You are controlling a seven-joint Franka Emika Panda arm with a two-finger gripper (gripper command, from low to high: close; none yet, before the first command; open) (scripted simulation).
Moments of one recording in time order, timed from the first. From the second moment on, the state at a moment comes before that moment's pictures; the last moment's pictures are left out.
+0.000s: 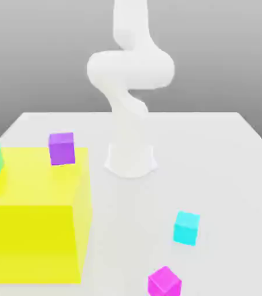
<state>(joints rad) 0.02 -0.71 -0.01 -2.31 0.00 2.33 0.76</state>
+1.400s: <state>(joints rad) 0.13 0.37 0.01 -2.40 -0.01 2.77 0.31</state>
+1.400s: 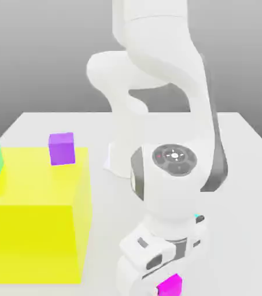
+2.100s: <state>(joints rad) -0.34 -0.27 -0.33 -2.31 -0.09 2.05 0.80</state>
